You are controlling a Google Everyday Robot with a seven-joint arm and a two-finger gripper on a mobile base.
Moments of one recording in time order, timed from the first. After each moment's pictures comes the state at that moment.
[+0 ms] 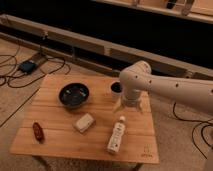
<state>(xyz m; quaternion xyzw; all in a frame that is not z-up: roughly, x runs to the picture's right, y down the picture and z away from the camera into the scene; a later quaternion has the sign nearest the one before) 0.118 0.139 0.749 -0.26 -0.25 -0.64 0.68</state>
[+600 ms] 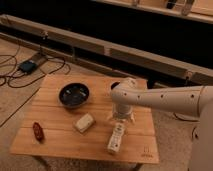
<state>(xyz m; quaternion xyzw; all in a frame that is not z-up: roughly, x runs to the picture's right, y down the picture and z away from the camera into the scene) 0.085 0.199 0.786 -0.27 -0.23 -0.62 0.70</state>
